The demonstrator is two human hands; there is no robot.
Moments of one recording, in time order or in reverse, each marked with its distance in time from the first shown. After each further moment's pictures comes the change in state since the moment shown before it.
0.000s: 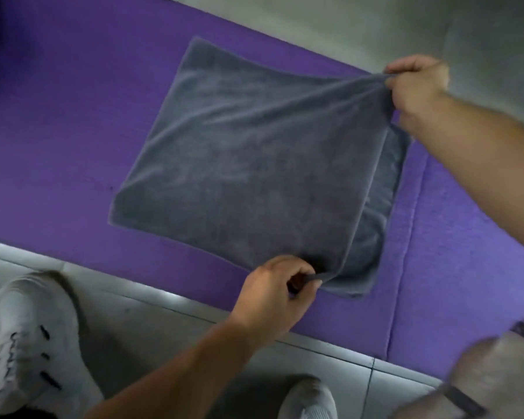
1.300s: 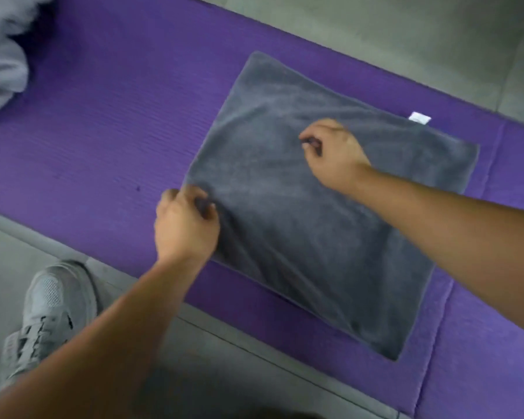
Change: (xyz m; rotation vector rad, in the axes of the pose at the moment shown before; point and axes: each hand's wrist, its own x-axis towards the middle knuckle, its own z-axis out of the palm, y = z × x) left_hand 0.064 -0.069 -0.116 0.394 0.557 -0.590; right_hand -0.102 0.039 0.103 -0.480 -0.570 -0.758
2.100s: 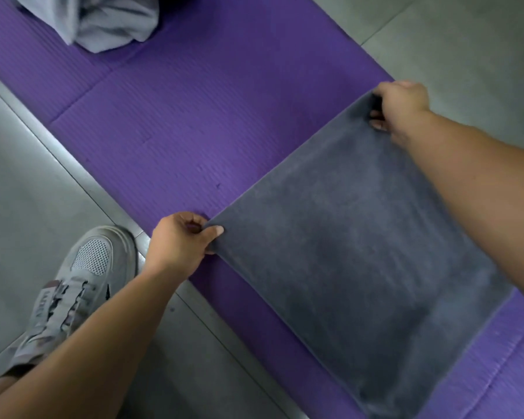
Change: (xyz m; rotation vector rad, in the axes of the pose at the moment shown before) left_hand 0.025 -0.116 -0.042 -0.637 -0.110 -0.487; right_hand 0.216 -0.091 0.032 0.451 0.050 0.540
